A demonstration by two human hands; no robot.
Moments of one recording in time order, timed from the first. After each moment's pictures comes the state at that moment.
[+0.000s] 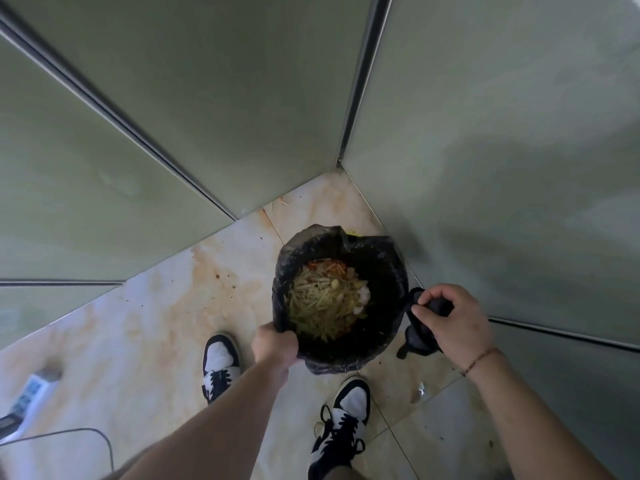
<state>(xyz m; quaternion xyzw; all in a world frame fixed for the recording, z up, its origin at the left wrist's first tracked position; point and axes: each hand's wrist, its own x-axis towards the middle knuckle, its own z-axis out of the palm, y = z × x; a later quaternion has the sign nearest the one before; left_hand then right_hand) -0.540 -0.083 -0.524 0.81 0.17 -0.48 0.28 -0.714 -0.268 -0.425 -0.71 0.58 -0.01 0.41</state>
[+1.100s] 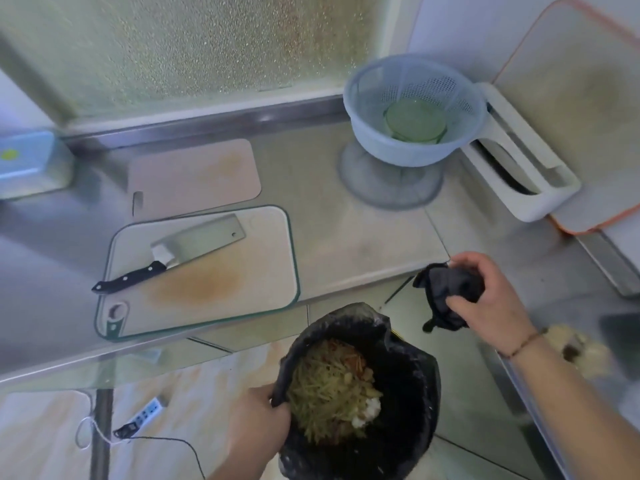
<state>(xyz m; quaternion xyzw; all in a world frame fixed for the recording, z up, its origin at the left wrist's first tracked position) -0.428 -0.023 -0.021 0.86 0.07 -0.39 0.32 -0.517 -0.347 0.039 -0.82 0.36 -0.10 0.43</state>
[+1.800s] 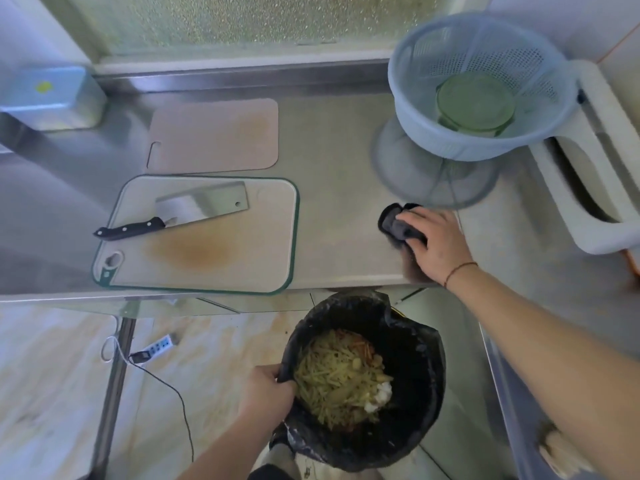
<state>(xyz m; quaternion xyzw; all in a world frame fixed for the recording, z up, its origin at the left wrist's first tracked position) -0.448 -0.093 -0.057 0.81 0.23 -0.39 0.38 -0.380 -0.433 -0.066 -0.97 0.11 -0.04 0.22</state>
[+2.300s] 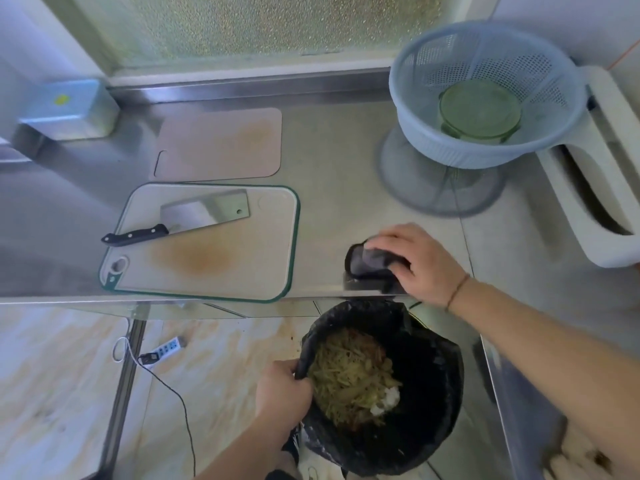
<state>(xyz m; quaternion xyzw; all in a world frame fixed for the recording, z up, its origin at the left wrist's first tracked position) -0.448 -0.128 -0.055 0.83 0.20 -0.37 0.37 -0.387 -0.408 -0.025 -0.94 -0.13 -0.06 0.31</state>
